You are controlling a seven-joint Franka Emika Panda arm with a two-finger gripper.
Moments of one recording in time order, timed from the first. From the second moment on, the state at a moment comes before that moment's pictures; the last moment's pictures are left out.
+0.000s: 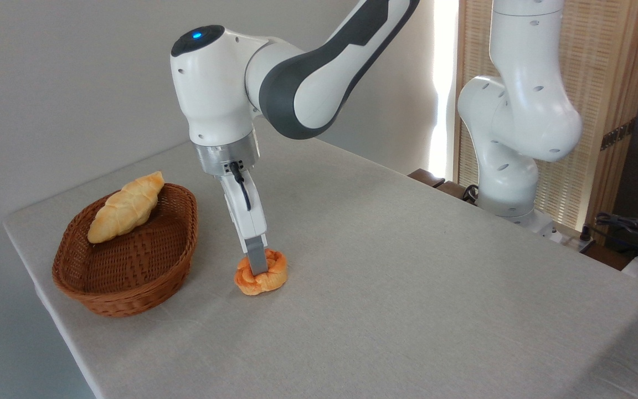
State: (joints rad) arm -0.23 0.00 0.02 -2.08 -0.06 2.07 0.94
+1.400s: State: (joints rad) arm -0.23 0.23 -0.12 -1.70 -0.20 2.24 0.74
